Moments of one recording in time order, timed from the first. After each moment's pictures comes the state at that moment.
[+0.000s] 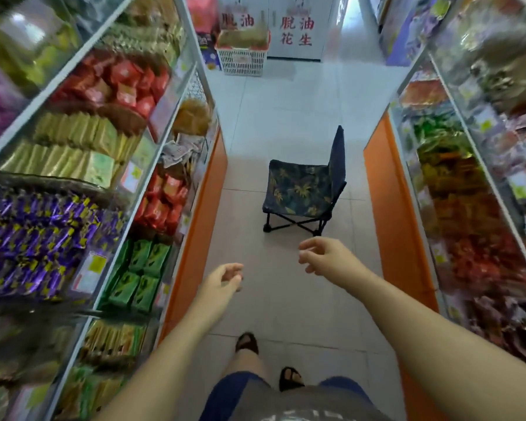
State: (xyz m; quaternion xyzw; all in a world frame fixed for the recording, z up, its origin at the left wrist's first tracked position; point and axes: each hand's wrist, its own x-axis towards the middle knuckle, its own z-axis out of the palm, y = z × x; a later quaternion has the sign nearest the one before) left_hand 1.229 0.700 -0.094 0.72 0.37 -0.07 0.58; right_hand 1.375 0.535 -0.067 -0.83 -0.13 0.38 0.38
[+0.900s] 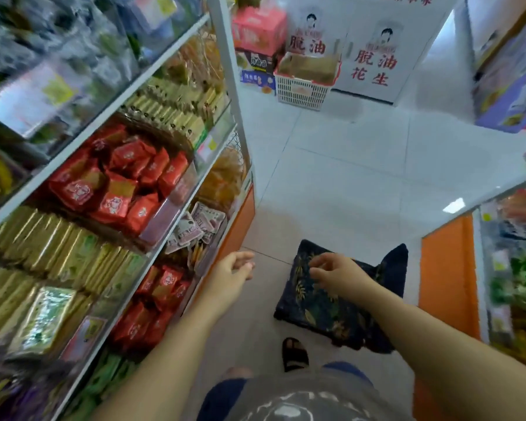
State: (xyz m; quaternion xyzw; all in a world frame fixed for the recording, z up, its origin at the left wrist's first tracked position) left_hand 1.602 0.934 -0.088 0.67 0.45 0.02 0.60; right_hand 1.768 0.792 -0.090 -0.84 -0.25 0.43 0.24
